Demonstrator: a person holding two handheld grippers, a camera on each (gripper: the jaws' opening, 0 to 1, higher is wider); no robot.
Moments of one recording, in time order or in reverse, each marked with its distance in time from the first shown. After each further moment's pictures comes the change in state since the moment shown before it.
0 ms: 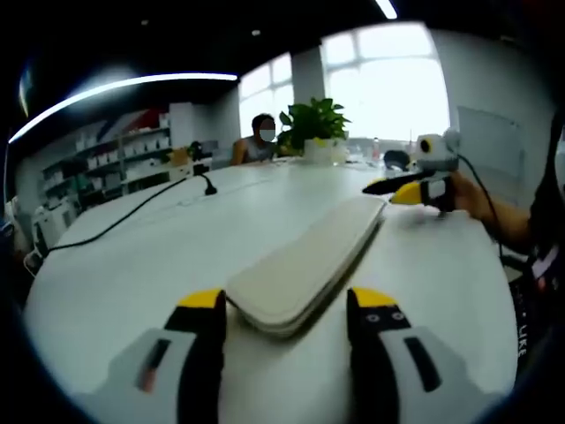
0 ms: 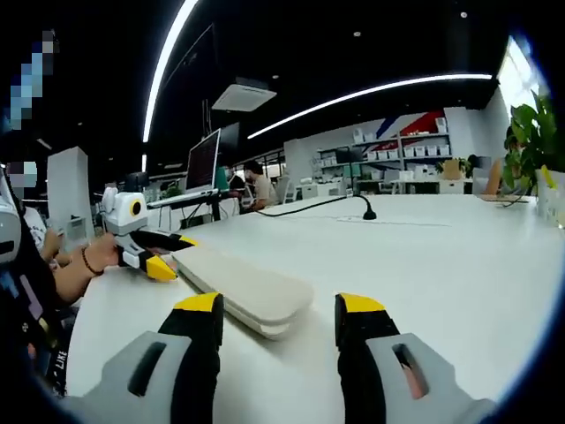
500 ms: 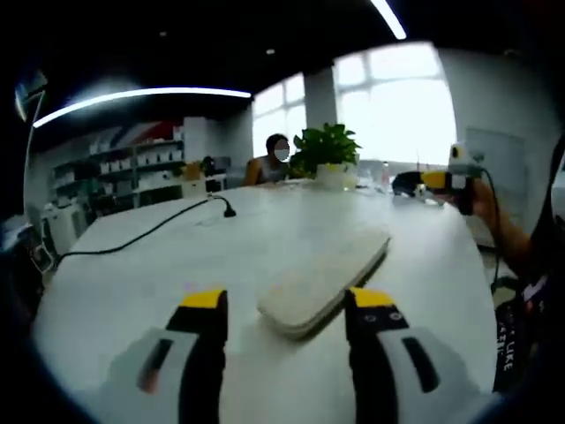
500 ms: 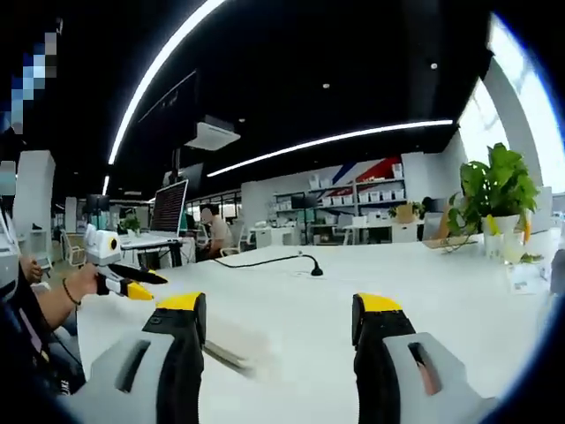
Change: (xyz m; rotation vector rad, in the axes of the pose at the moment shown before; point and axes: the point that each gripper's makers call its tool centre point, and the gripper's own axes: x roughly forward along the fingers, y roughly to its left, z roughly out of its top) left arm -0.050 0.023 0.045 -0.016 -0.131 0.063; right arm -0.079 -0.001 0.082 -0.064 -0.198 -0.186
